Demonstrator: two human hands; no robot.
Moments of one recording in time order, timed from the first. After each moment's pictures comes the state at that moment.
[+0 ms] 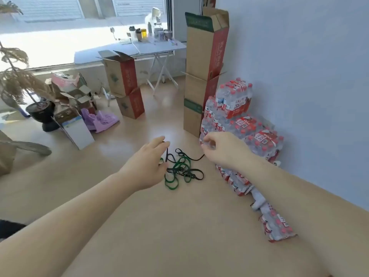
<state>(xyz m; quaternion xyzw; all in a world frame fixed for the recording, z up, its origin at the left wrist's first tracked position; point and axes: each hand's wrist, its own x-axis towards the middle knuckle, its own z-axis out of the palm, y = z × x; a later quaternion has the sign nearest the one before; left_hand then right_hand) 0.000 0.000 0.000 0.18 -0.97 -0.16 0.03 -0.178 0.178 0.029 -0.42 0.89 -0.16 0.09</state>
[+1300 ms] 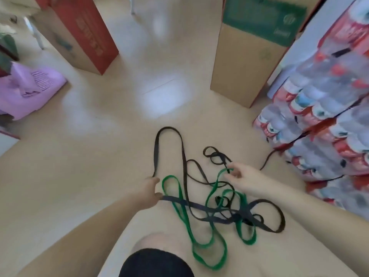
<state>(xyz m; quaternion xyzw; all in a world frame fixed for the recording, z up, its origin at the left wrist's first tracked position) -0.489 -0.629 -0.805 0.31 -0.85 -0.24 -0.37 -0.692 -0.366 -0.758 -0.20 0.85 -0.19 0.45</state>
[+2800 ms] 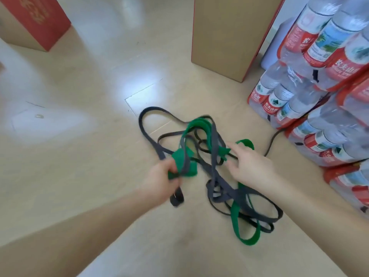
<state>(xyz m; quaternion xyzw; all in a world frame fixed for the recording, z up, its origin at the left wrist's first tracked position) -0.571 -0.563 -0.954 0.27 -0.85 -0.42 -0.13 -0.727 -0.349 -0.952 -0.24 0.95 -0.04 0.22</state>
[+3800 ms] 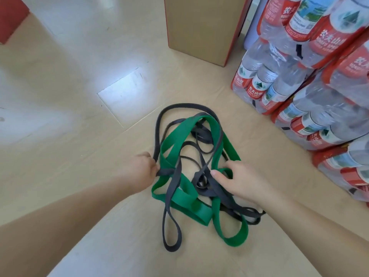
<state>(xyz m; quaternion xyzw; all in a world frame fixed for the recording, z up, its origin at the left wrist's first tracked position) -0.613 -0.585 -1.009 0.13 -0.94 -0.16 -0.27 -0.710 -0.297 -0.990 -0.17 0.92 -0.09 0.35</state>
